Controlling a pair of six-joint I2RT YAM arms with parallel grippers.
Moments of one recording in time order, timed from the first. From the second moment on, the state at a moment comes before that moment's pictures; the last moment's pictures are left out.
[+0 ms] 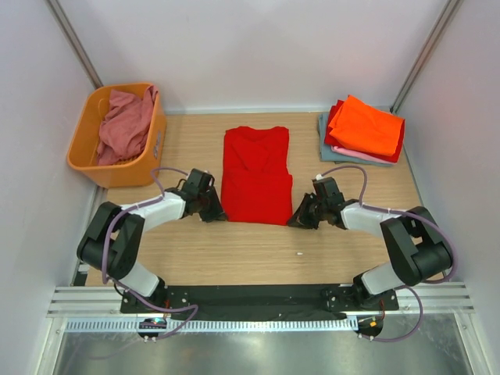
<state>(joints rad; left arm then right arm) -0.45 1.56 0.76 -0.22 0.20 -0.79 0.39 1.47 0.56 -0.03 -0.35 0.83</state>
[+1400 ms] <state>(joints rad) -0.70 1.18 1.15 -0.86 -0.20 -0.81 0.78 1.01 0.98 -0.72 0.23 0.80</state>
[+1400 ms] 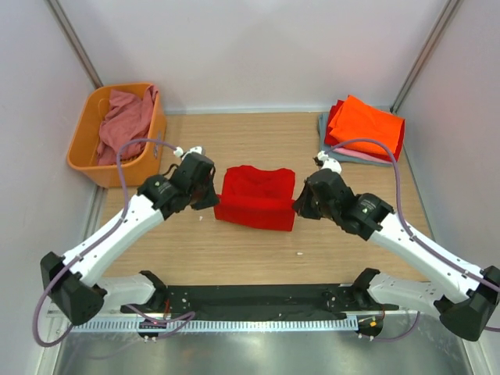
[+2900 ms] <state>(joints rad) -0.25 1.94 1.85 -0.90 0.24 -0.50 0.25 1.49 0.98 -0.28 -0.27 0.61</state>
